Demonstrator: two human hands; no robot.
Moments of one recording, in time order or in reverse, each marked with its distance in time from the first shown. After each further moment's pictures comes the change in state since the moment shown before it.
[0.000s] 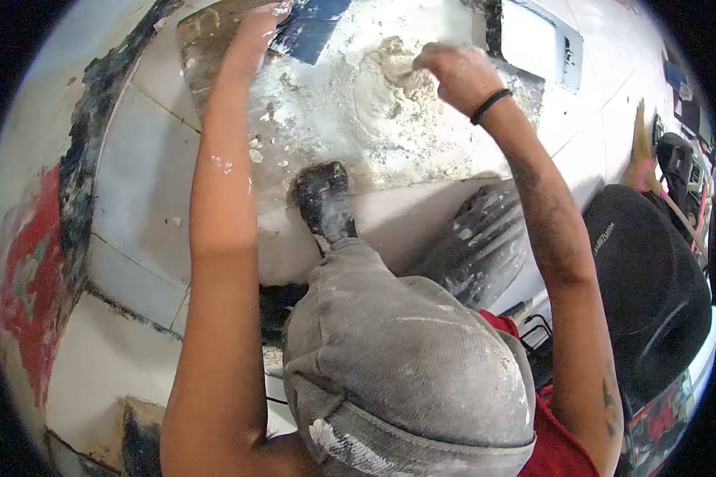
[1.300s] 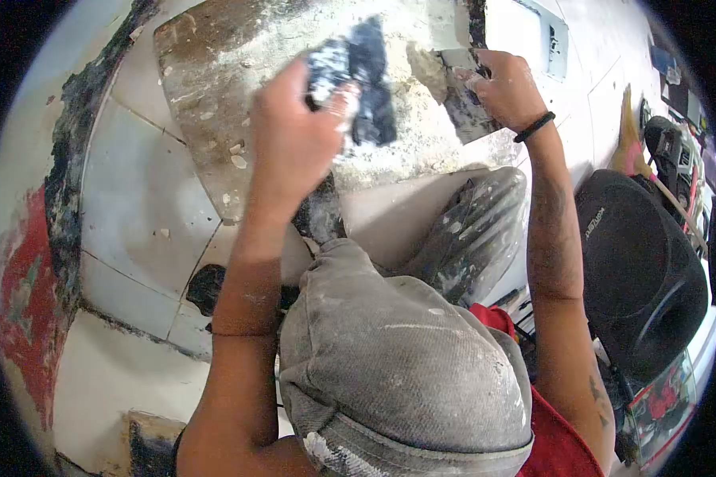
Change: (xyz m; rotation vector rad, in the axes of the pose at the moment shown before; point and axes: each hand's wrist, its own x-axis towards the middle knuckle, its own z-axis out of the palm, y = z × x) left_hand -0.147 0.118 0.101 0.285 0.072 0.046; right_hand -0.051 0.028 -0.032 0.256 0.173 0.311
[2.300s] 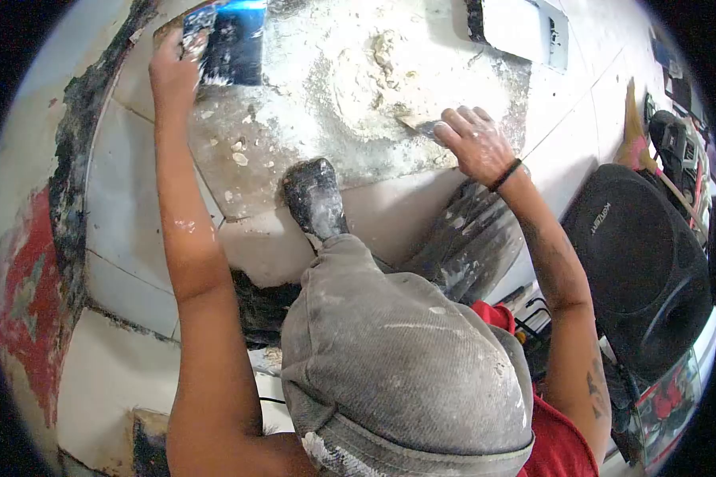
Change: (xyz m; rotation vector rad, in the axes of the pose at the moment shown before) left_hand 0.121 -0.146 -0.120 0.393 0.212 0.277; right_hand -0.074 -0.003 0.053 -0.196 -0.138 -0.487
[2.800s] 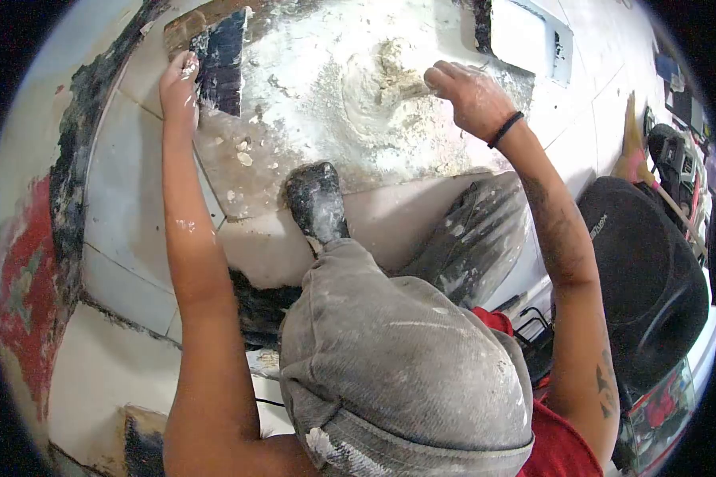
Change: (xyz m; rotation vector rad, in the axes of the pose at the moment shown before) left_hand -0.037 -0.008 -0.006 -0.602 0.106 -0.509; right_hand 0.063 0.032 -0.023 0.123 0.040 0.053
